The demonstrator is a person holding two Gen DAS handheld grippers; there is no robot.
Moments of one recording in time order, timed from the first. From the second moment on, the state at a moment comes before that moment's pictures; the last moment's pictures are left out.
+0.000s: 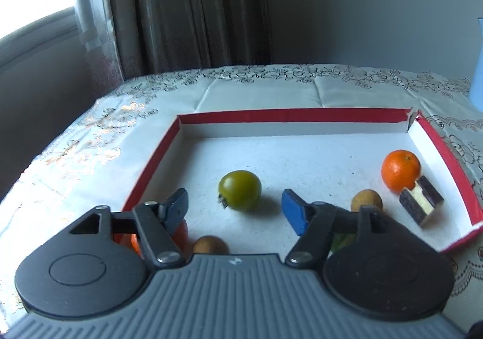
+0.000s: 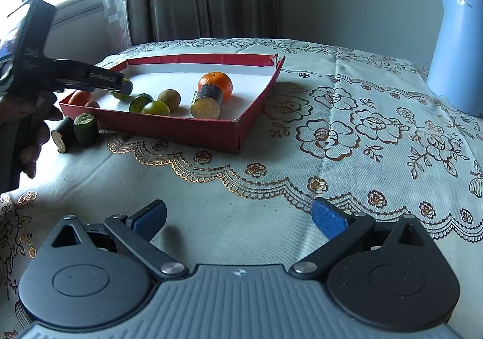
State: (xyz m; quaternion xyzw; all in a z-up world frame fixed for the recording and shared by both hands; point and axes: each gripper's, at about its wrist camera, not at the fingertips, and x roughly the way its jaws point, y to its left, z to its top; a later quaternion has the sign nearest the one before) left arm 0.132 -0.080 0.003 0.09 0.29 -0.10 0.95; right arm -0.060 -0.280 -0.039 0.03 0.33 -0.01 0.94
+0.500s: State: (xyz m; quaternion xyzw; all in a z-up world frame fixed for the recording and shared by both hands) left arm 0.053 -0.013 0.027 0.09 0.22 -0.06 0.97; right arm -0.060 -0.276 -0.040 0.02 0.33 -0.01 0.94
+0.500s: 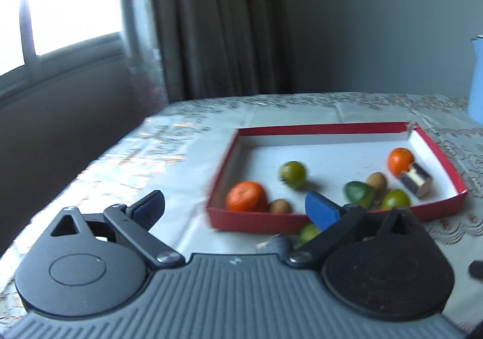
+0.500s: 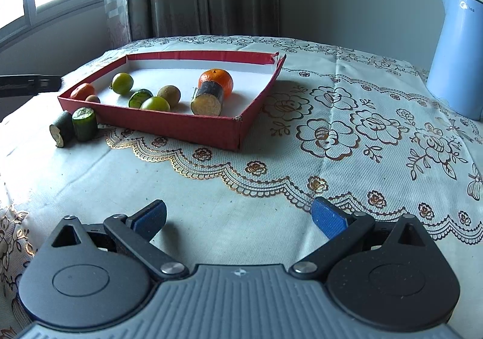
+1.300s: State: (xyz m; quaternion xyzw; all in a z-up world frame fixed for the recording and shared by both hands) left arm 0.068 0.124 -0.014 -0.04 0.25 0.05 0.97; right arm -0.077 -0.245 -0.020 0.00 0.28 0.01 0.96
